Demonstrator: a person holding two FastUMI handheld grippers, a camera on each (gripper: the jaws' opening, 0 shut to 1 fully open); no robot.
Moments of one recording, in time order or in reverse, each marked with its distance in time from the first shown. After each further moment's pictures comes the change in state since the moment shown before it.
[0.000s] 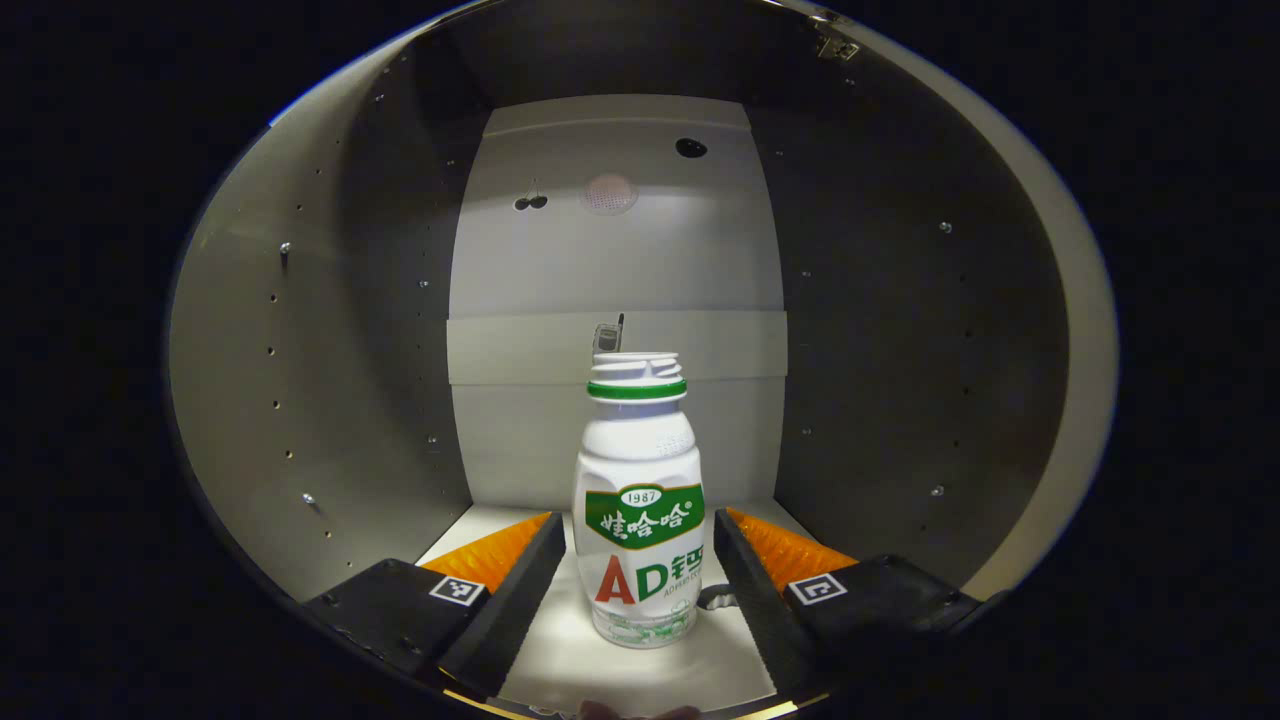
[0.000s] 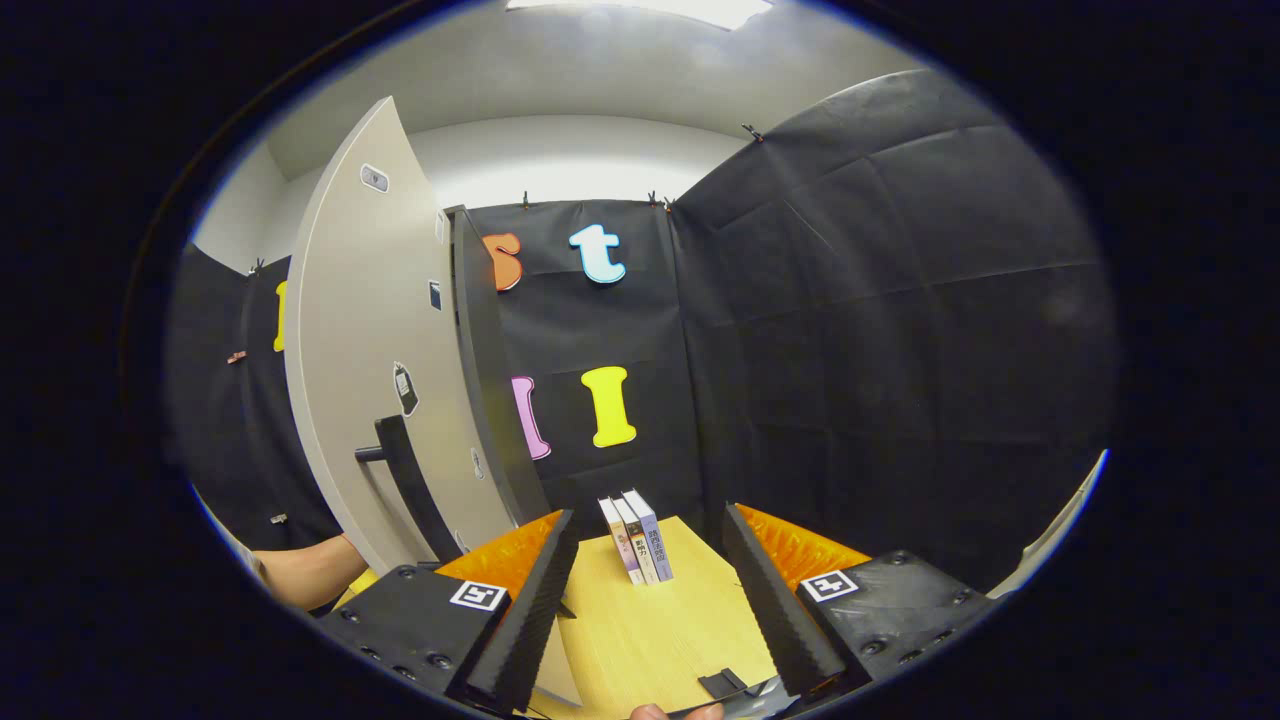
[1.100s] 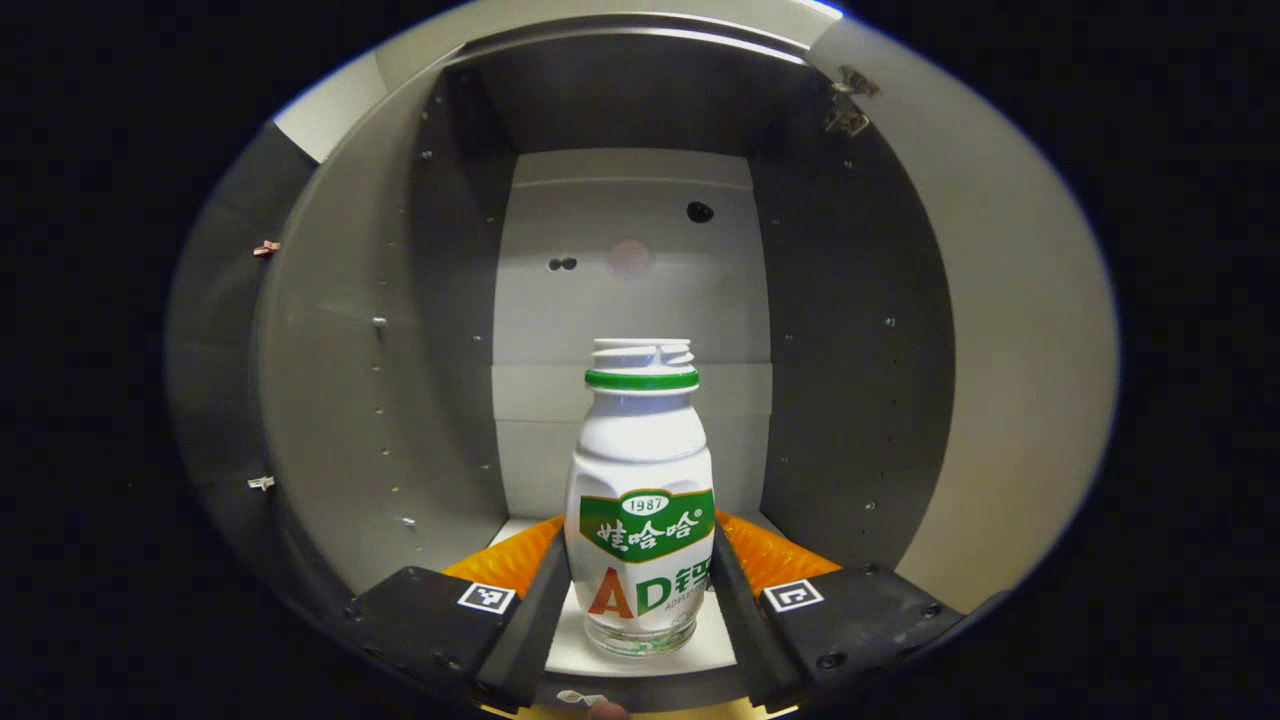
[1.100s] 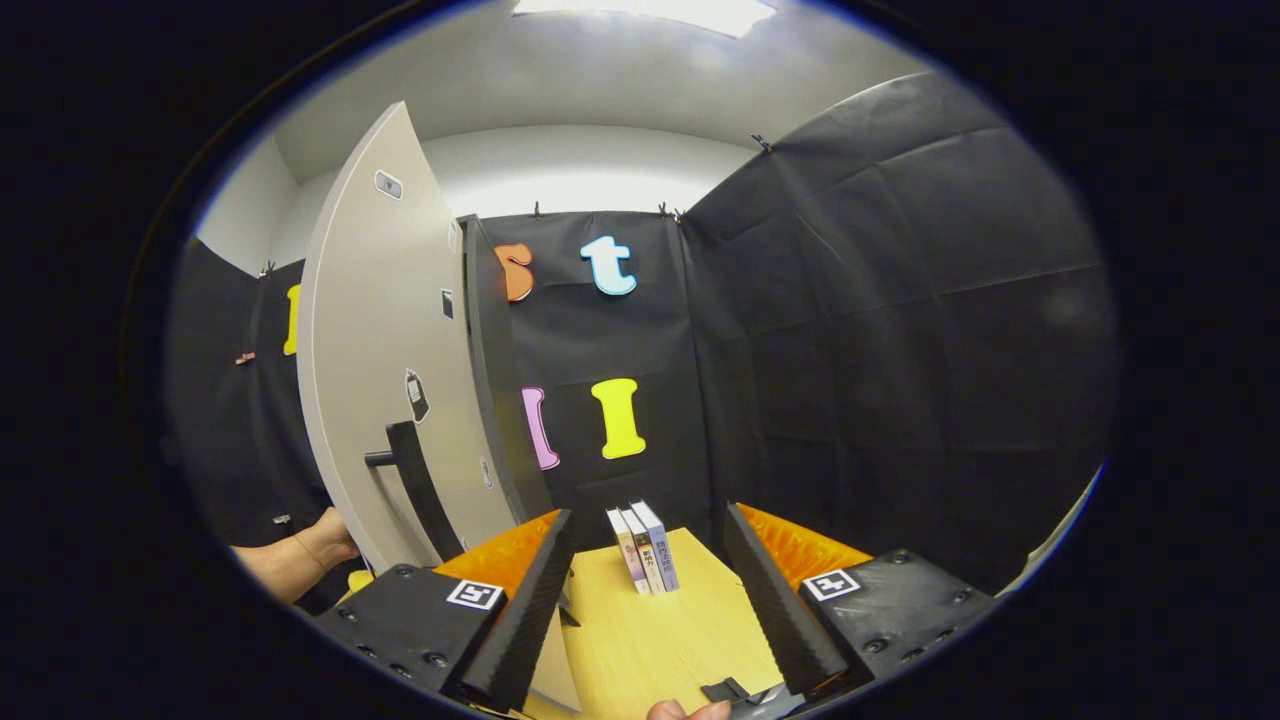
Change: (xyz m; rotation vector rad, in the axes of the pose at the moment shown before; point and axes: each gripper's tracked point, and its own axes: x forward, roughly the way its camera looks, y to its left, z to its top) left arm -0.024 0.000 0.027 -0.006 -0.055 -0.019; right arm 0.000 0.014 0.007 -0.010 -0.055 0.060
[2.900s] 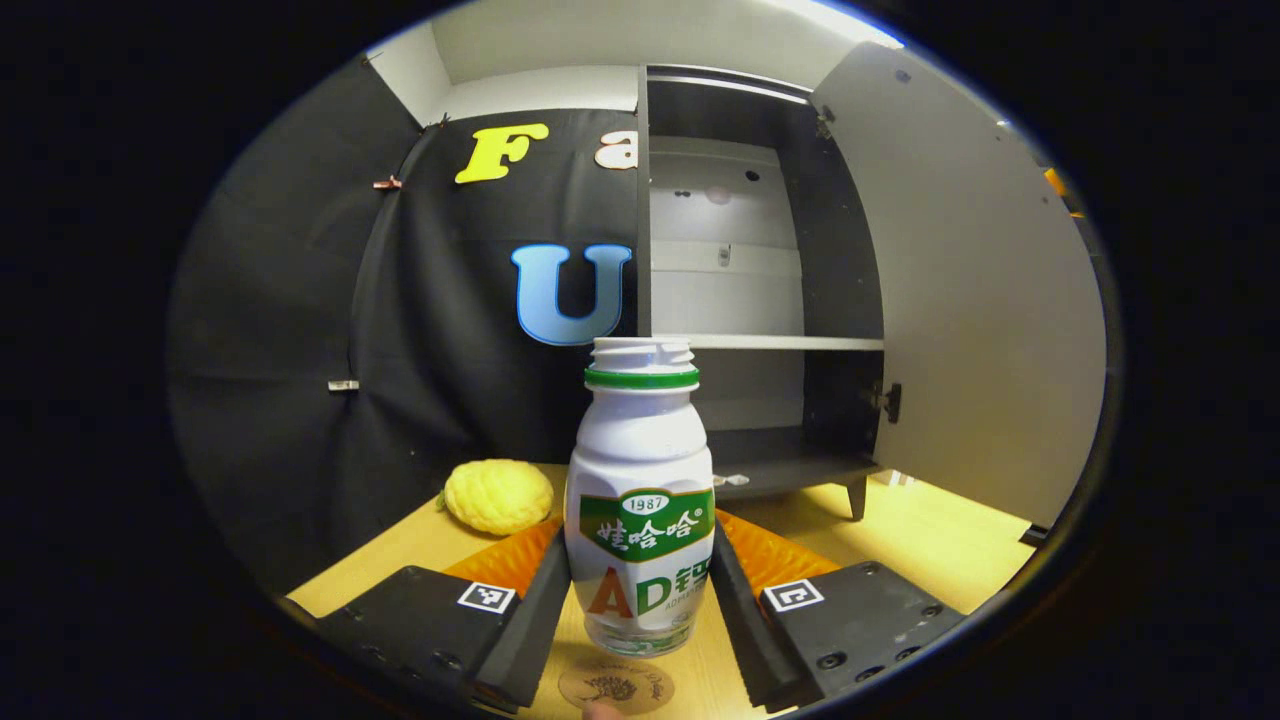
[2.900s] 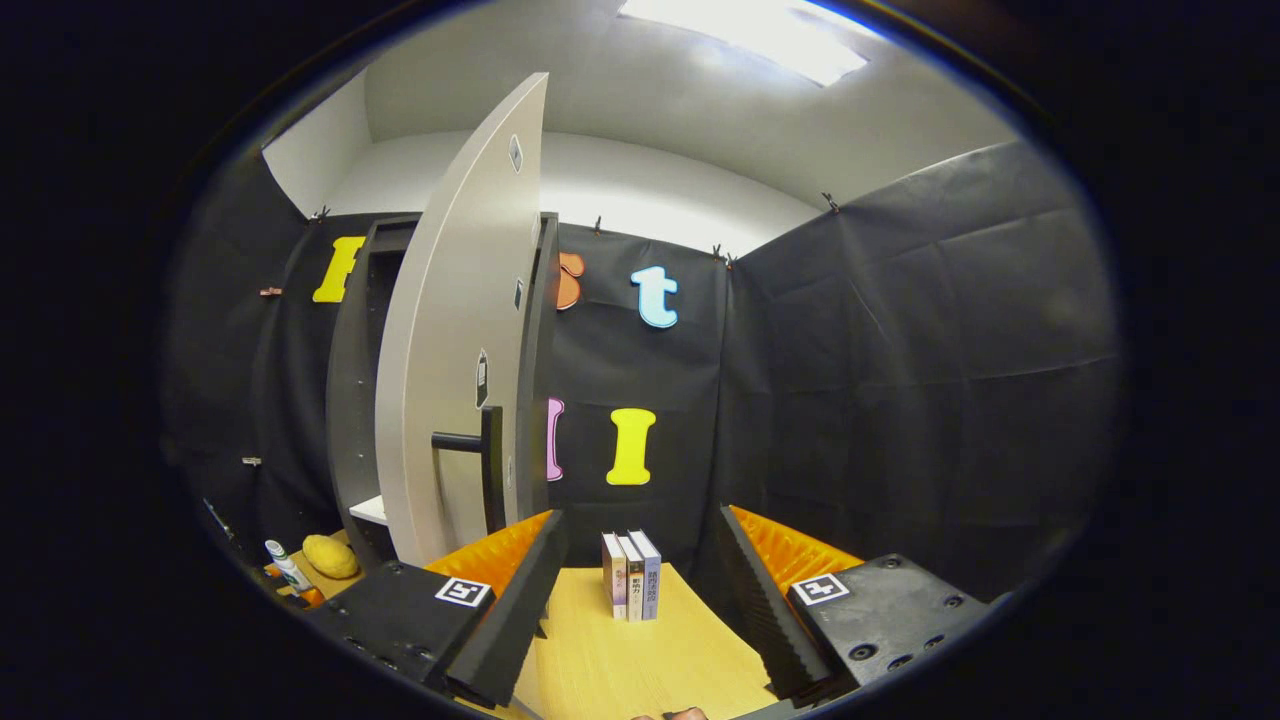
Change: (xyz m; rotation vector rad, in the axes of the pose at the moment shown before) left arm 0.026 0.004 -0.029 -0.021 0.058 0.016; right arm 0.005 0.050 -0.005 -0.211 -0.100 0.022
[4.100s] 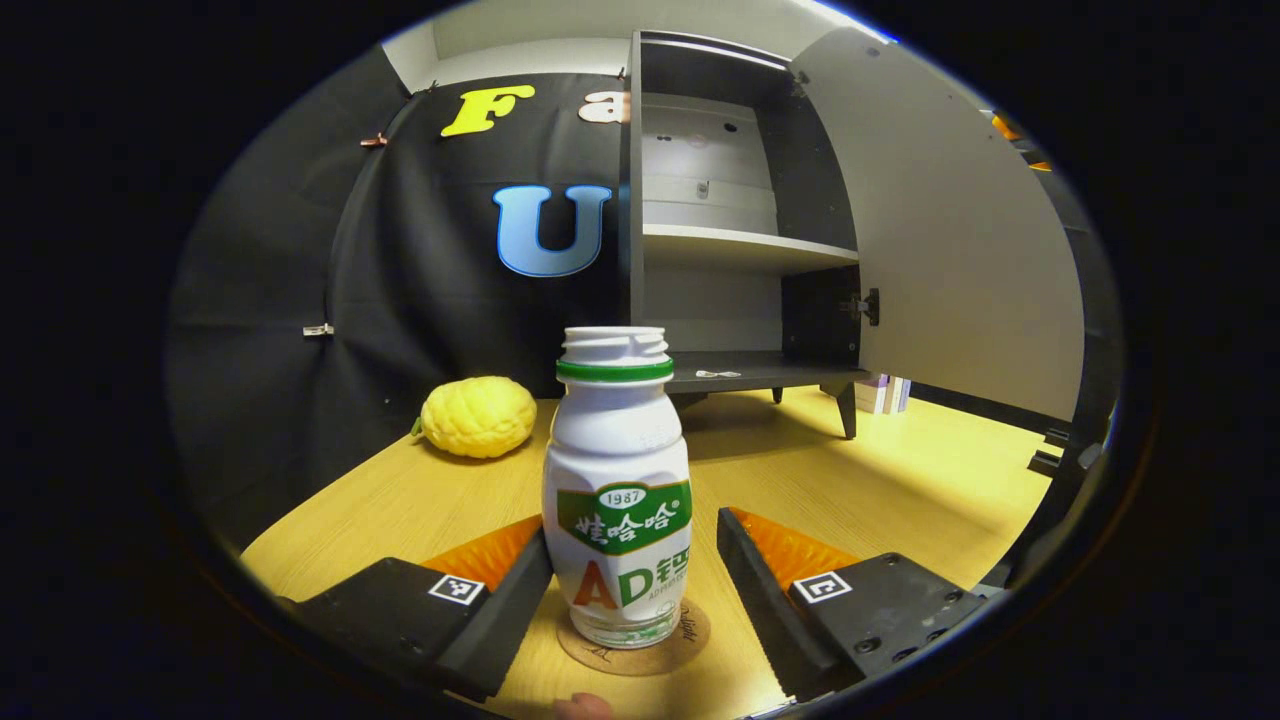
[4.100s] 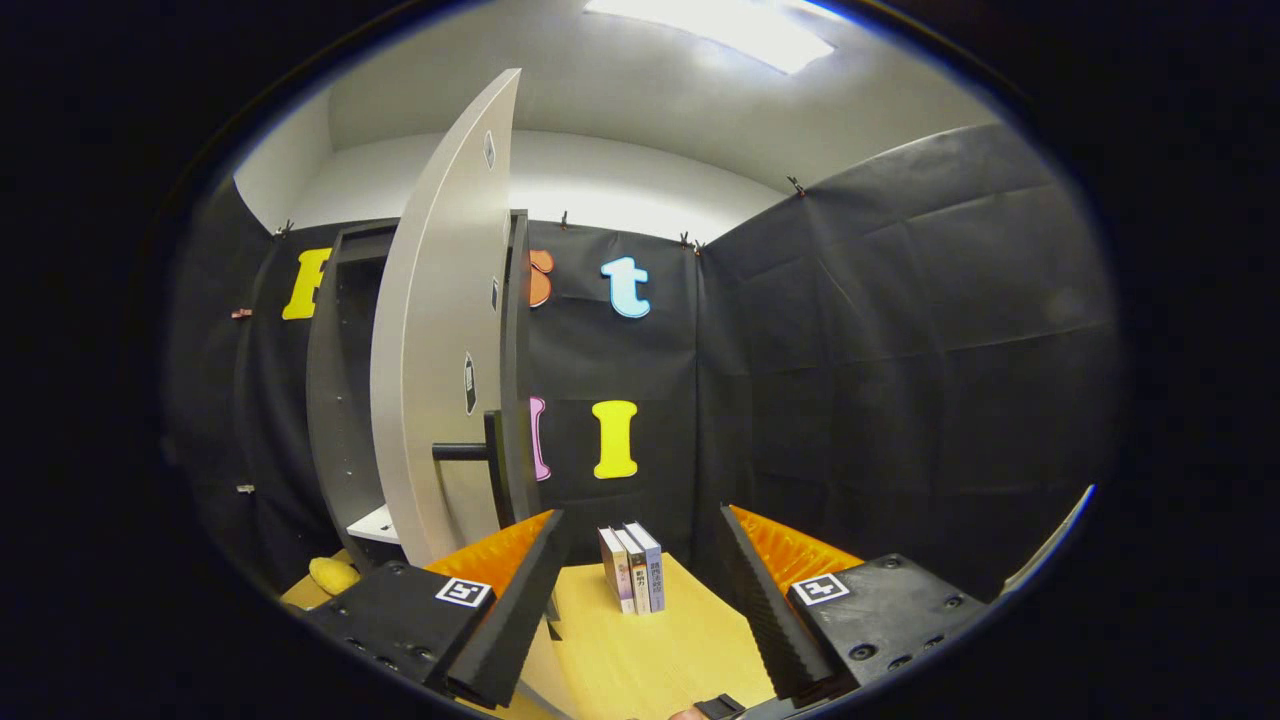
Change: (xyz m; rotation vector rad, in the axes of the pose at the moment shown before) left arm 0.000 -0.010 -0.010 0.000 0.109 -0.078; right arm 0.001 0.009 -0.003 0.066 0.035 -0.080
